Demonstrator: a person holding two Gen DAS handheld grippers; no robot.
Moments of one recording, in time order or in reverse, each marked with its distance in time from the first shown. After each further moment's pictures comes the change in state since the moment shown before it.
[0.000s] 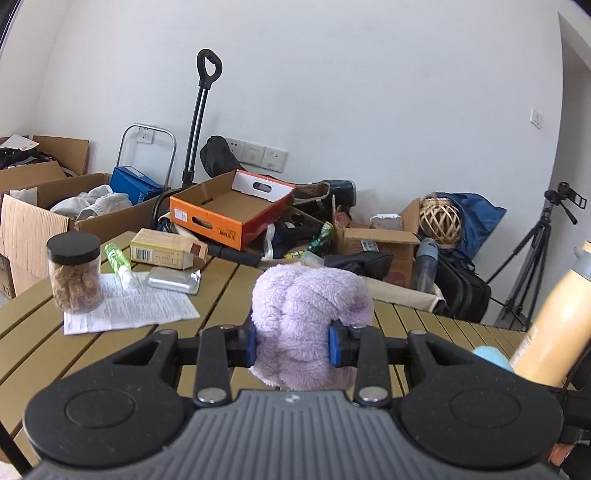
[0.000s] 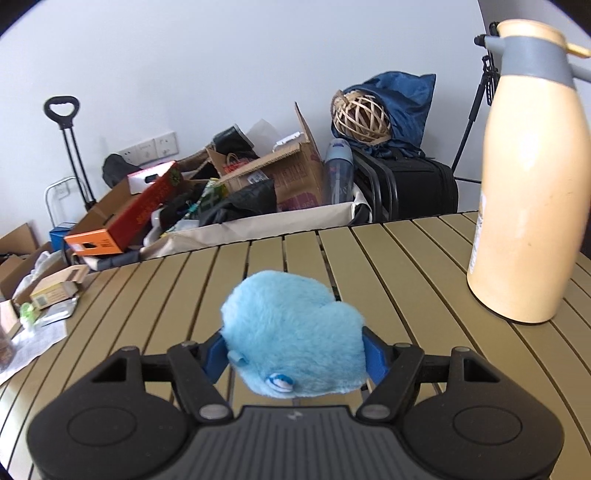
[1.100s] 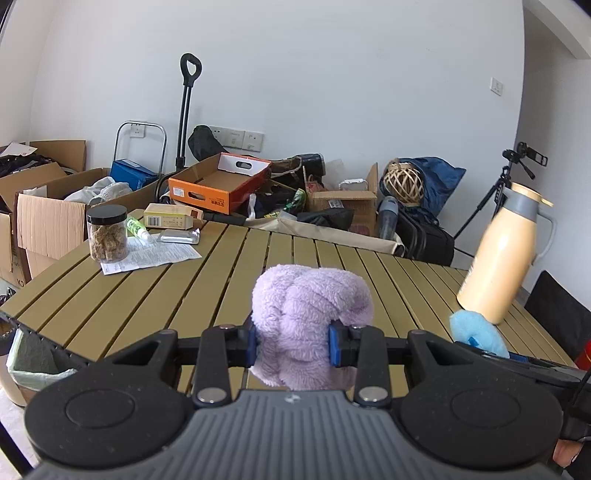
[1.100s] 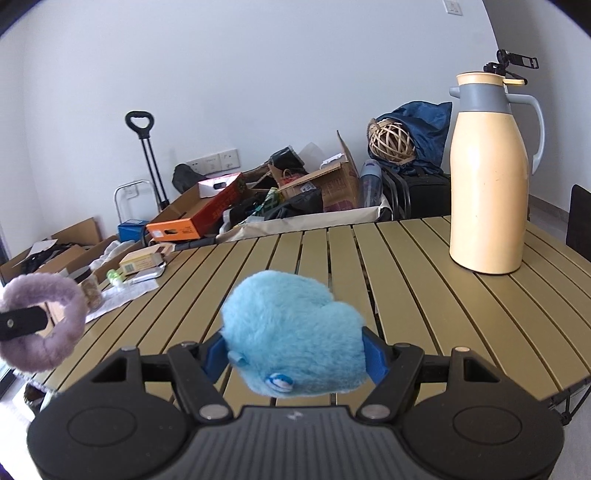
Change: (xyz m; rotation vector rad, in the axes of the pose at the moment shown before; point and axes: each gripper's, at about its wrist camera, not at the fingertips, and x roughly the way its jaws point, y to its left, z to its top) left arm -0.158 -0.035 -0.063 0.086 0.069 -0.029; right arm -0.187 -0.009 -0.097 -0.056 -0.060 0.150
